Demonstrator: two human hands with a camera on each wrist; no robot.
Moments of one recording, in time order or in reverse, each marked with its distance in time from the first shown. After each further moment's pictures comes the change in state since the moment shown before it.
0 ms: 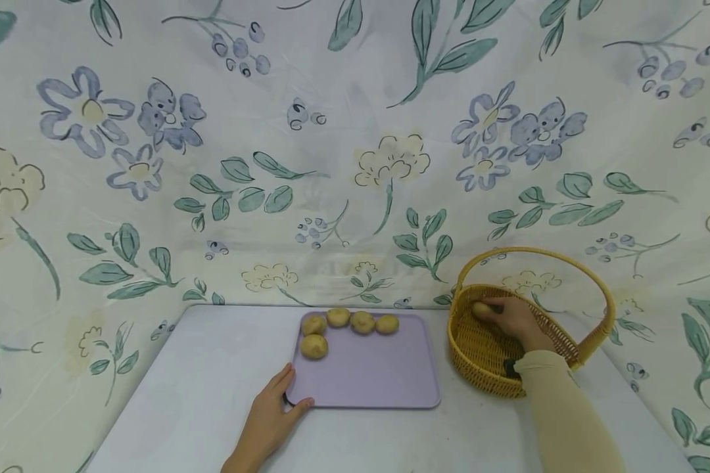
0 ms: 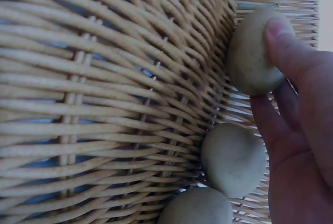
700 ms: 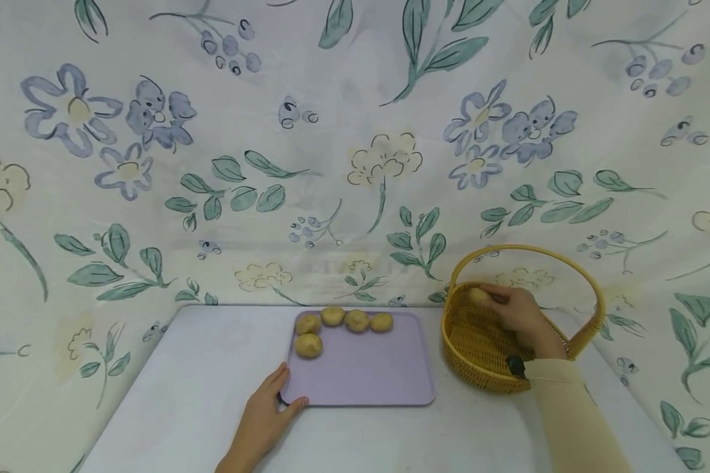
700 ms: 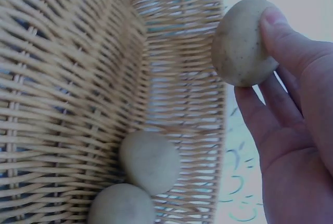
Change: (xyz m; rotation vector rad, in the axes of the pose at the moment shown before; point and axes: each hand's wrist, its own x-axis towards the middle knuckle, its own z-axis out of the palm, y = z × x) left_hand 0.002 0.000 -0.001 0.000 -0.048 -0.021; right_hand -0.020 -0.014 -0.030 0.230 0.034 0.009
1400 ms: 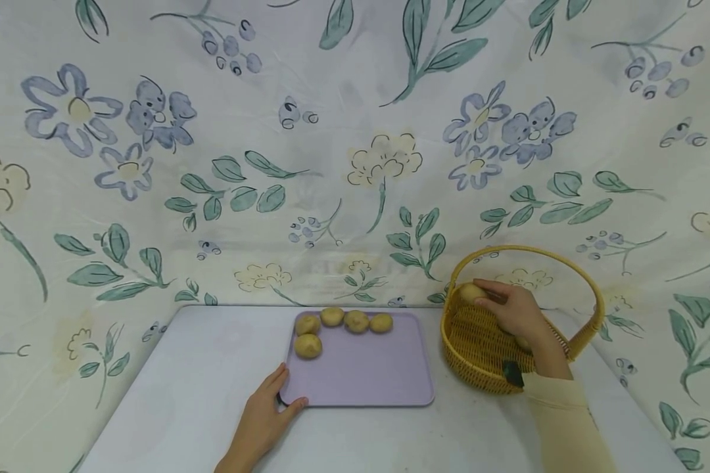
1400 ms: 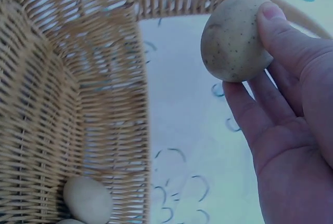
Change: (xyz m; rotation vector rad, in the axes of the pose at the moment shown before) left_hand 0.000 -0.001 0.001 0.007 0.033 0.021; right_hand -0.025 -0.043 -0.005 0.018 0.077 -0.121
